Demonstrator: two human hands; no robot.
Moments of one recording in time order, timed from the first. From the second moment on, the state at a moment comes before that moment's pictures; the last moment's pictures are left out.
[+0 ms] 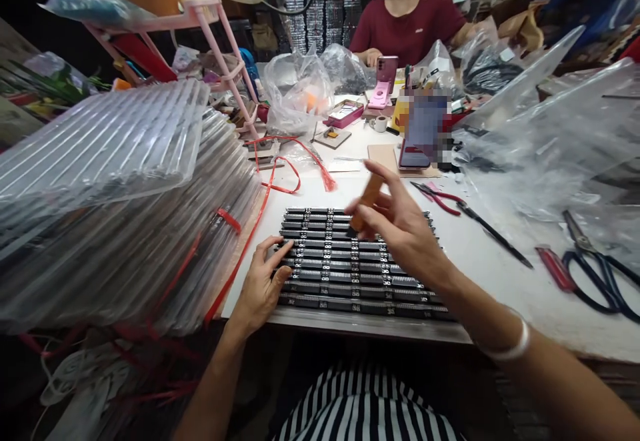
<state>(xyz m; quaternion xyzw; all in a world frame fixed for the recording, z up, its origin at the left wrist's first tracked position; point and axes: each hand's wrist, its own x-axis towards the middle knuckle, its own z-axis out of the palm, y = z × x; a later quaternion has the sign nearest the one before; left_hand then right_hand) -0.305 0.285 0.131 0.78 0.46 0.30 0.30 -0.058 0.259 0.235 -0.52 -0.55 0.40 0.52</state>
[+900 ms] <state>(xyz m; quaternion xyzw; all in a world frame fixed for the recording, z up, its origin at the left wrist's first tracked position) -0.327 0.224 0.133 0.83 0.52 0.13 0.16 0.046 0.132 0.154 -0.73 -0.37 0.08 0.57</state>
